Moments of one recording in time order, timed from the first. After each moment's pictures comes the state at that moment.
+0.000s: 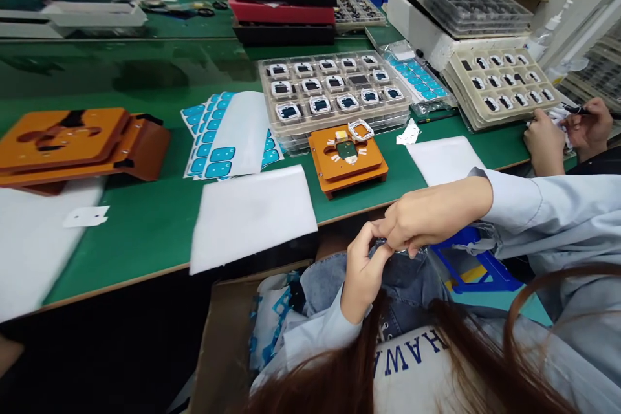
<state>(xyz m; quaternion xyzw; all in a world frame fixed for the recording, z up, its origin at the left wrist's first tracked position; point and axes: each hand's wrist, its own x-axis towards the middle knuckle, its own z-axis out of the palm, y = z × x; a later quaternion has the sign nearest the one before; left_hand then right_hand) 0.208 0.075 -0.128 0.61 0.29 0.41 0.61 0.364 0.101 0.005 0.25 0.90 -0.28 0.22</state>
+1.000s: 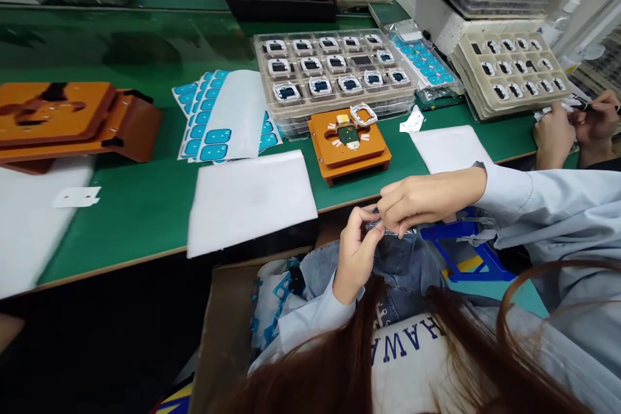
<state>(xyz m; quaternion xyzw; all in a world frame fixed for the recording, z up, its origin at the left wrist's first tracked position) 0.200 0.085 -0.144 0.59 0.33 0.42 0.61 0.386 0.108 -0.027 0.19 0.93 -0.32 -0.01</state>
